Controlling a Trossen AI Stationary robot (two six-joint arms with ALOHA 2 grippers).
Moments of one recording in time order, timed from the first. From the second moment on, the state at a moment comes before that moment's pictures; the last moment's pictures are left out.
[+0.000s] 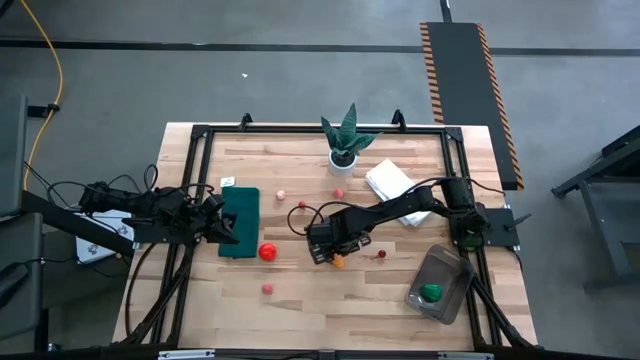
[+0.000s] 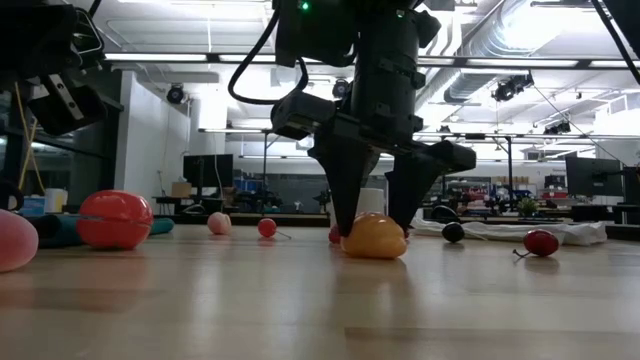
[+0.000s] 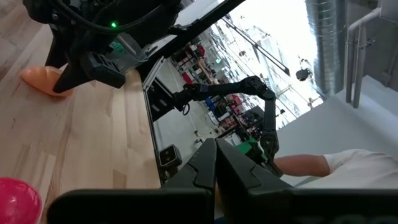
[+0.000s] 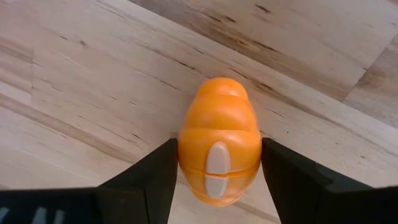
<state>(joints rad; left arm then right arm) -0.08 0.01 0.01 0.06 0.30 -0.98 0.17 2.13 1.57 -0.83 -0.13 1.32</state>
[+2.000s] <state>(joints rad) -0.08 0.01 0.01 0.06 0.30 -0.97 0.12 2.12 2.14 -1.35 -0.08 1.14</state>
